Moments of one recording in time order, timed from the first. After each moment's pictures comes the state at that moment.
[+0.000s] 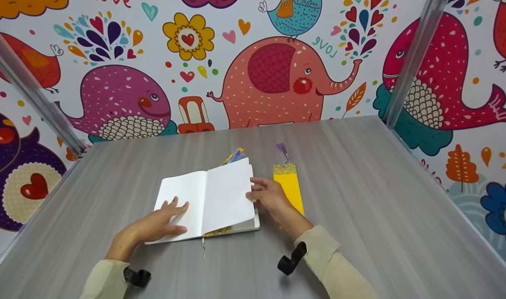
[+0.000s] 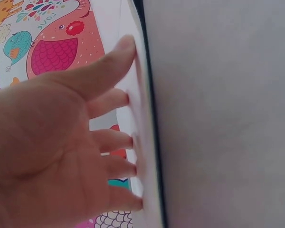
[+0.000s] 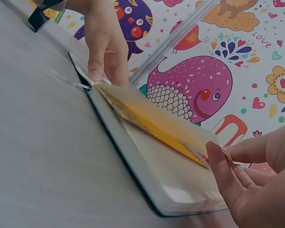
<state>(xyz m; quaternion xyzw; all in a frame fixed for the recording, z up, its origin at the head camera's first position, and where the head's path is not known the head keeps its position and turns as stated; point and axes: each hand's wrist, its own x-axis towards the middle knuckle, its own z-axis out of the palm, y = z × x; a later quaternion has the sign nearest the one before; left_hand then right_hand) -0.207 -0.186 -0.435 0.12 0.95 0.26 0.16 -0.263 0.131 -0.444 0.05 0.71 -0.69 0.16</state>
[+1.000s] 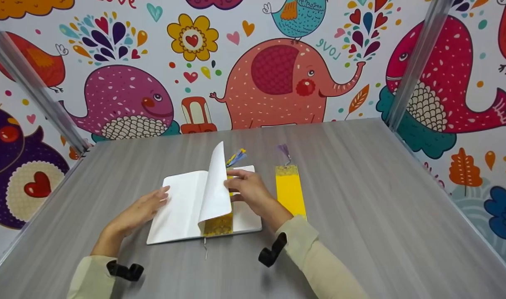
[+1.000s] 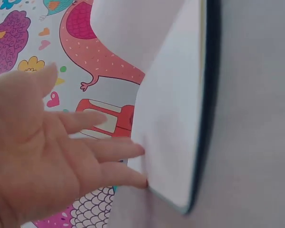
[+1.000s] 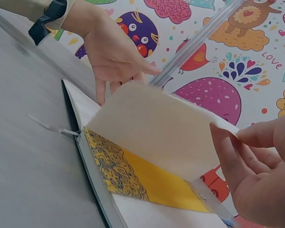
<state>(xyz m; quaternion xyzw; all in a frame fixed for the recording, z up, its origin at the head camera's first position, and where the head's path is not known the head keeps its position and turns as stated) -0.225 -0.218 -0.431 0.04 0.85 0.52 0.09 -0.270 0.086 -0.418 -0.03 0.68 -0.71 0.19</state>
